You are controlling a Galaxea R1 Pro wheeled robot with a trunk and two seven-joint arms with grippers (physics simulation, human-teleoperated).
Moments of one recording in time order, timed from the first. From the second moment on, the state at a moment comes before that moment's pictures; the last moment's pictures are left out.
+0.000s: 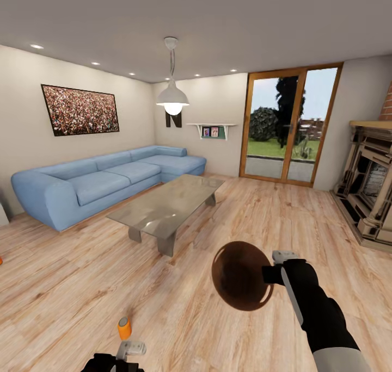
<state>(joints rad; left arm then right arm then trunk) -0.35 0.03 -0.10 -0.50 0.07 0.48 -0.09 -0.48 -0.01 -0.07 -1.28 0.12 1.05 0.06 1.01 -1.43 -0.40</state>
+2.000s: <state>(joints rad) -0.35 0.03 -0.10 -0.50 0.06 0.50 -0.10 -0.48 -0.01 -0.06 -1.29 0.10 1.05 0.06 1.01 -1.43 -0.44</state>
